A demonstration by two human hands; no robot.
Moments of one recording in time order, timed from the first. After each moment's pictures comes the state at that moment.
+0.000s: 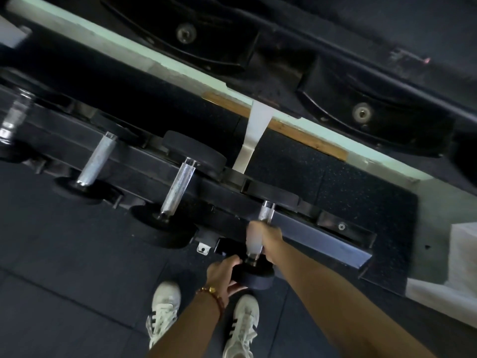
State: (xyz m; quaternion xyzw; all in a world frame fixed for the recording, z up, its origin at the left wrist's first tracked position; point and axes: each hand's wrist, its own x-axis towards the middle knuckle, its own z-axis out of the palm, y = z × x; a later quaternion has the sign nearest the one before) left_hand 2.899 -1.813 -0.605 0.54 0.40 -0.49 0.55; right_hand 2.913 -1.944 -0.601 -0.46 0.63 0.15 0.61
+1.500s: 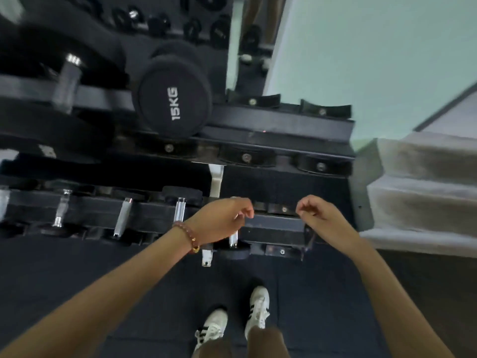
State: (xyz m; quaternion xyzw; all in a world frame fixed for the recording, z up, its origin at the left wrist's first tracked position) left_hand 2.947 -1.810 -0.242 0.74 -0.56 -0.33 0.18; right_hand 2.756 -1.967 -0.233 -0.82 0.36 -0.01 0.45
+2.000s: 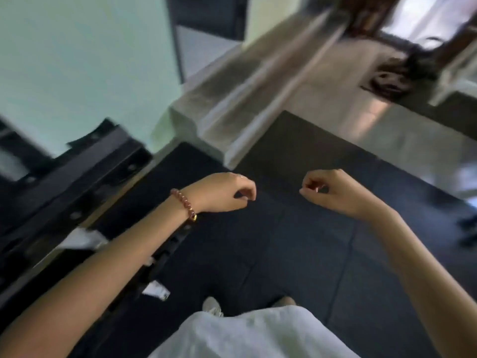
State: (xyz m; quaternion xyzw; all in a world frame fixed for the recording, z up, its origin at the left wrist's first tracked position) left_hand 2.669 -1.855 -0.054 0.28 -0.91 -0.30 -0.02; right_hand 2.422 -1.755 -0.025 -0.69 0.66 -0.14 0.26
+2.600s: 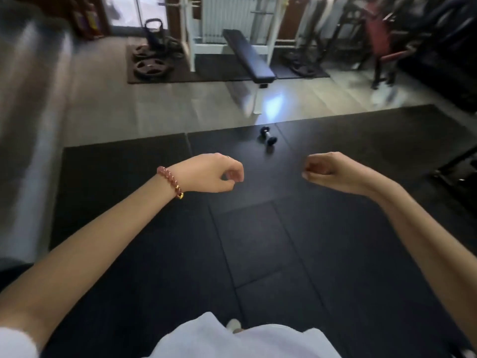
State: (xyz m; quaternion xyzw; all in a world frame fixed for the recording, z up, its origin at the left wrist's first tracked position) left_hand 2.187 -1.624 0.006 -0.16 -0.95 -0.24 -0.09; right_hand 2.102 -1.339 0.045 -0.34 0.91 -0.18 0.14
